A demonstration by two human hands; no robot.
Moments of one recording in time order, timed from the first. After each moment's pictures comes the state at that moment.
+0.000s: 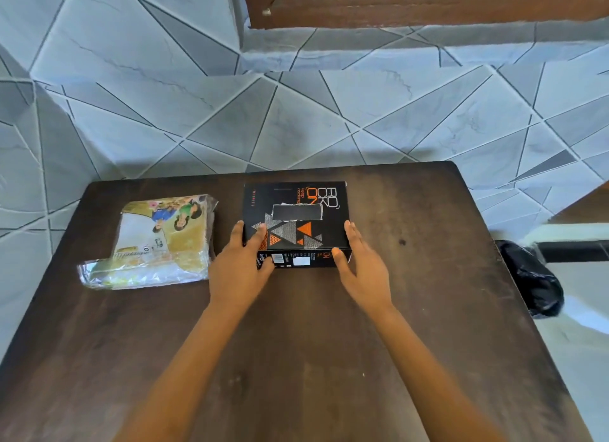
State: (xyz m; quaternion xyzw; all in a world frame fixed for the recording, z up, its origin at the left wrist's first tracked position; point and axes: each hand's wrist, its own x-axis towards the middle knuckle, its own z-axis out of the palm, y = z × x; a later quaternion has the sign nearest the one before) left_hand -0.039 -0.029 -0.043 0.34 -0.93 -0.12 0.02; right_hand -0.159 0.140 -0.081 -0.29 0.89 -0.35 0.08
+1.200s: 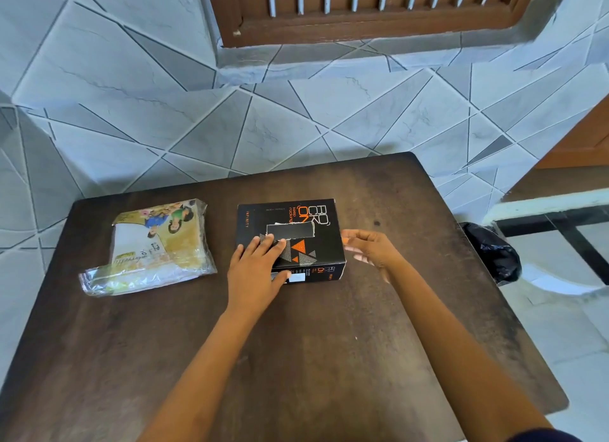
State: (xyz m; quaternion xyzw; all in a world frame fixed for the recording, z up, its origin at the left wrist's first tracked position) left_hand -0.016 0.000 -0.056 0.19 -0.97 -0.14 0.04; right_hand -0.173 0.182 -0.058 -0.04 0.73 -0.57 0.36
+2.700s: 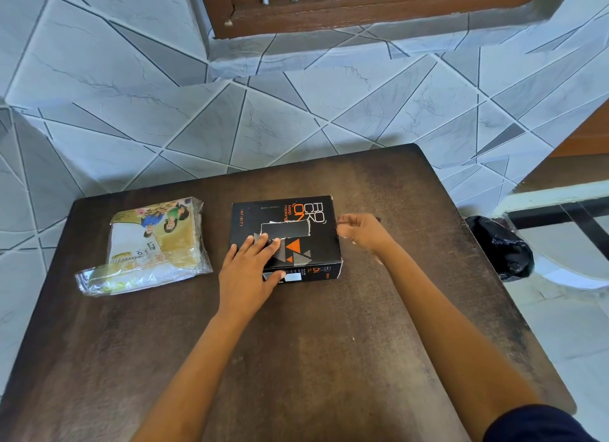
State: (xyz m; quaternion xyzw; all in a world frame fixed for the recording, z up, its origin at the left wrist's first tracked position) left_hand -0.017 0.000 -0.054 0.20 -0.97 -0.15 0.03; right_hand -0.196 0.164 -0.046 -0.10 0.79 -0.49 0.35
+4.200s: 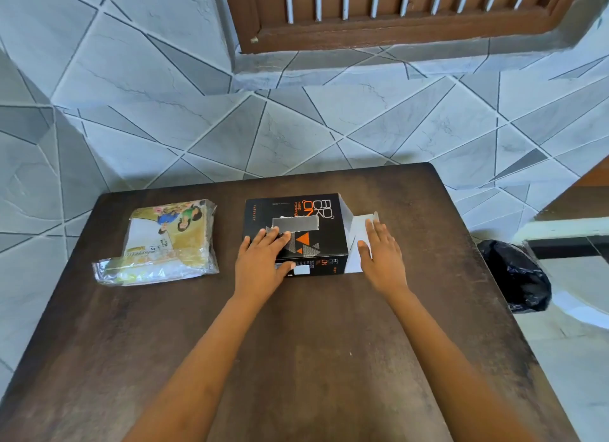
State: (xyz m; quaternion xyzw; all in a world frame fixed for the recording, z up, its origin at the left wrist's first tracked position) left_hand -0.048 0.003 -0.054 0.23 -0.96 -0.14 0.03; right_hand -0.182 0.189 -0.073 -0.25 0.93 -0.24 0.10
